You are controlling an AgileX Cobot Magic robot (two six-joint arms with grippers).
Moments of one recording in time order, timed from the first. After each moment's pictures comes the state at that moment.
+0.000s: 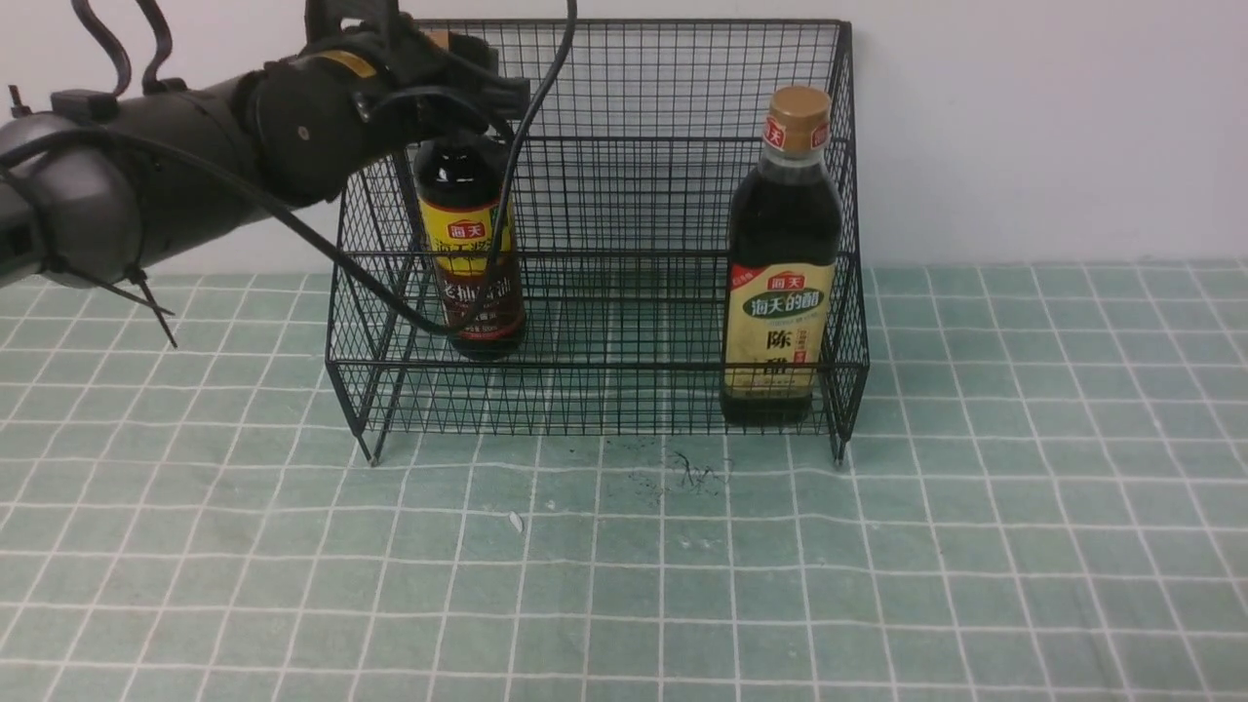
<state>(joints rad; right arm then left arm) 0.01 -0.01 0.02 -0.13 0.37 0.17 -0.28 1.79 -1.39 -0.41 -0.10 0.35</state>
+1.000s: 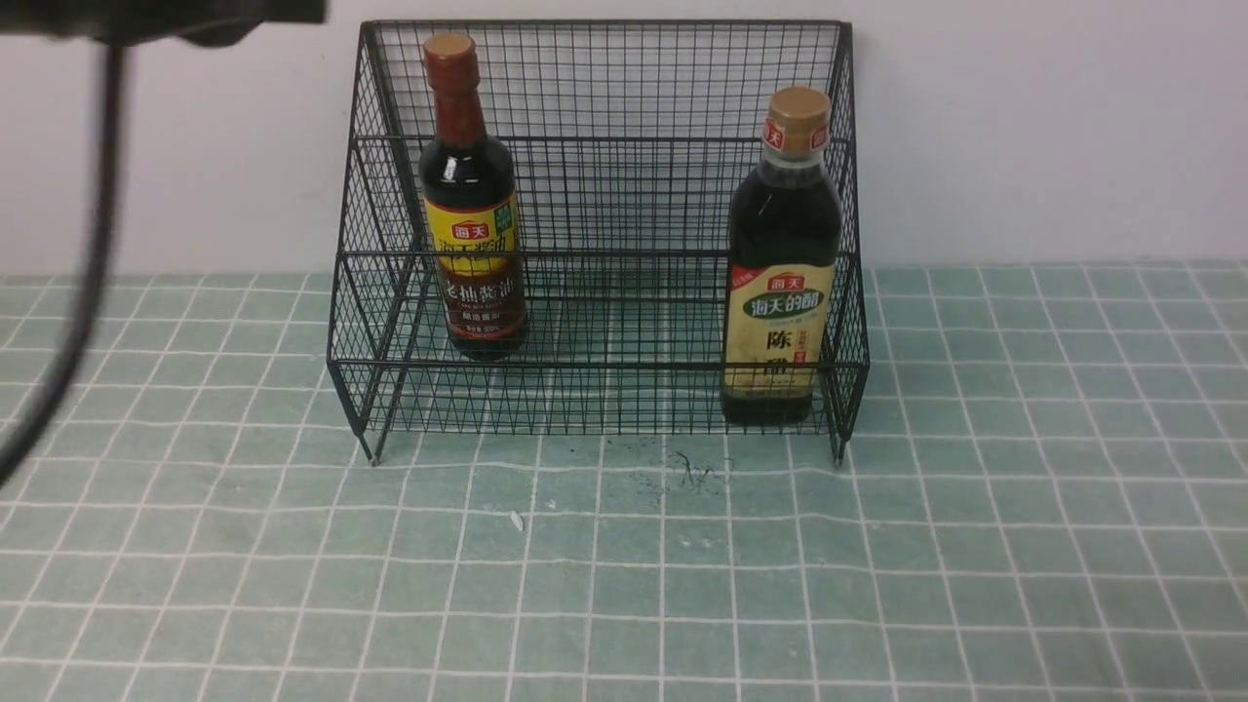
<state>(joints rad) 0.01 -0.01 0.02 -0.13 0.37 0.17 -0.28 1.10 -1.39 -0.45 0.79 0.35</state>
